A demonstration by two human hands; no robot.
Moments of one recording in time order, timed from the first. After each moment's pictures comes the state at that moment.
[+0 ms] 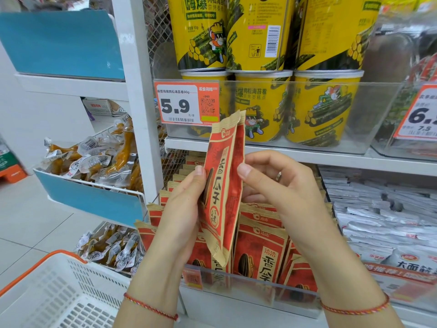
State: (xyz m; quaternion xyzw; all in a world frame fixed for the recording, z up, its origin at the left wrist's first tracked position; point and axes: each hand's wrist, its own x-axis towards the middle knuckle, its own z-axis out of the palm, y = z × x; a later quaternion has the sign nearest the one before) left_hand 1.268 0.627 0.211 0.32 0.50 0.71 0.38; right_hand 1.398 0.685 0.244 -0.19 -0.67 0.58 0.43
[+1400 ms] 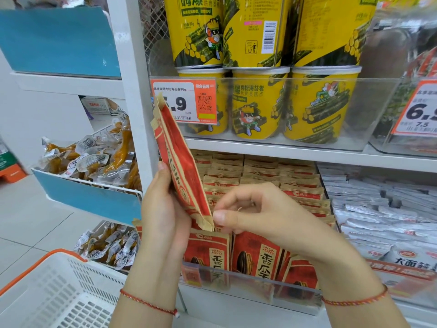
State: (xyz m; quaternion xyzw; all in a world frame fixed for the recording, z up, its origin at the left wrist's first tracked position) left_hand 1.253 0.633 0.206 0.19 0.39 0.85 0.31; right_hand 1.400 0.694 0.231 -0.17 -0.80 0.54 0.19
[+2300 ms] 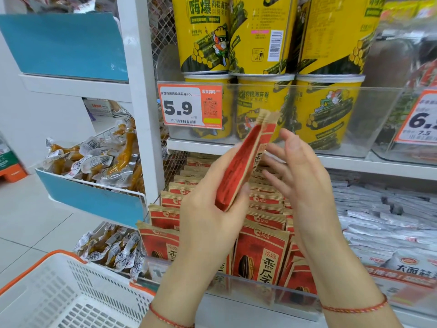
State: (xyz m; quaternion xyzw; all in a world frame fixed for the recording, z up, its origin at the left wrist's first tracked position) left_hand 1.292 0.630 0.203 0.54 0.57 0.62 -0.03; right_hand 1.398 0.702 0.232 -0.24 -0.59 0.57 0.52
